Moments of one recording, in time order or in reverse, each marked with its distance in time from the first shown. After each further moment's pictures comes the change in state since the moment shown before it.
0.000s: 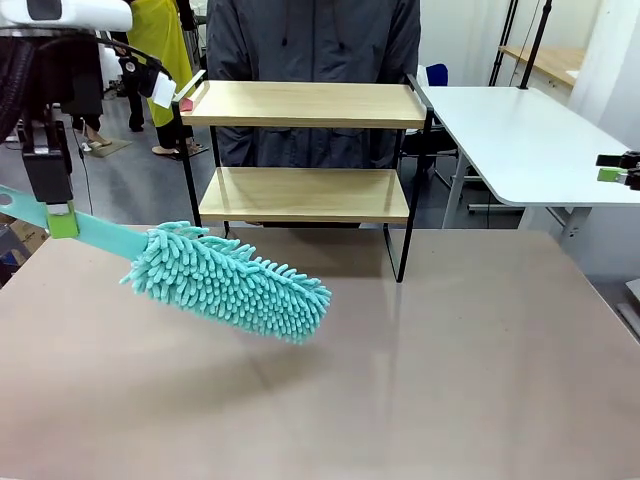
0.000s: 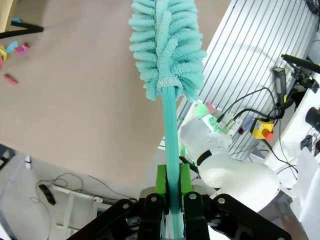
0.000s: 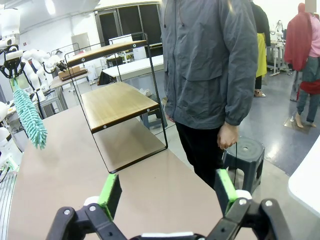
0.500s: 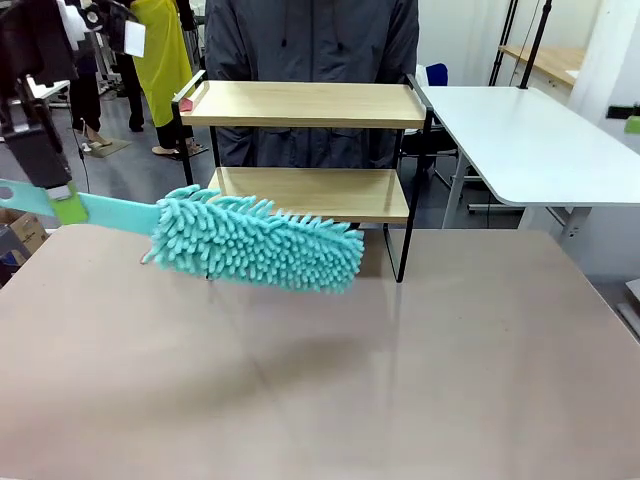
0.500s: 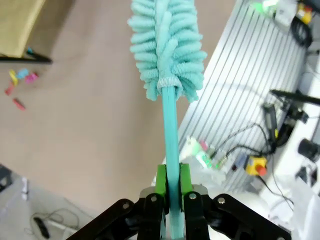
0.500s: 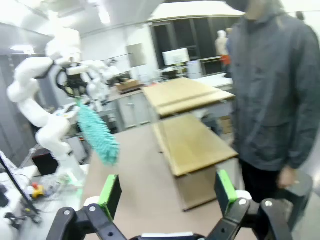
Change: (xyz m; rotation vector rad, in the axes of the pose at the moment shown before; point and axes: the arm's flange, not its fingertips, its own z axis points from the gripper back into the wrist) left arm -0.023 -0.016 0.016 -0.006 -0.273 0.004; right arm 0.112 0.093 -0.013 0.305 -0.055 -0.031
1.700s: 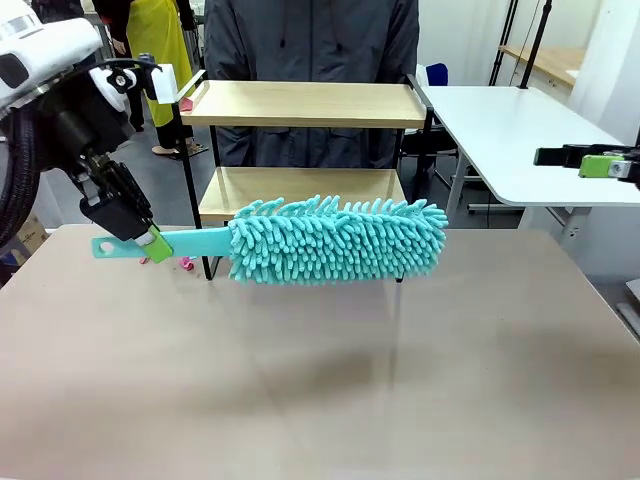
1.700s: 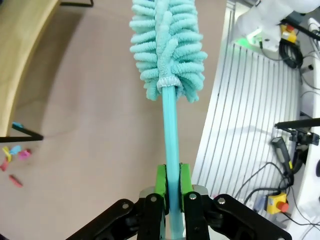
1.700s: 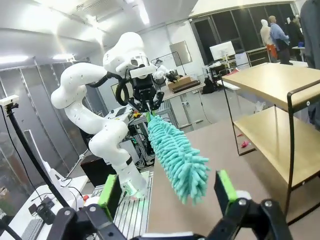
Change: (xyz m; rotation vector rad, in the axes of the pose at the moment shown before) left arm 0.004 0.010 -0.070 -0.058 -0.264 -0.183; right arm -0.052 0.141 -0.128 0.209 0.001 -0.144
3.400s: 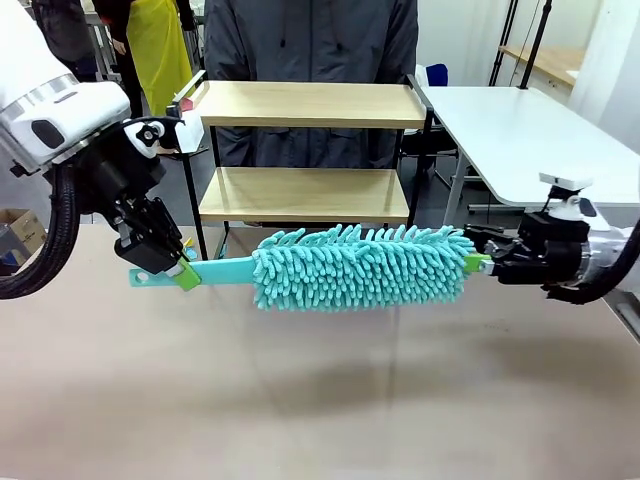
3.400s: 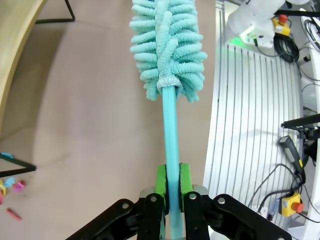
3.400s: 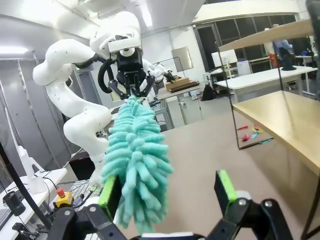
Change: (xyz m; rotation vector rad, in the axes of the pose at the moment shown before) left arm -0.006 0.015 -0.050 -0.050 -0.053 -0.106; right arm -0.131 -0.059 -0.098 0.022 -0.047 0.057
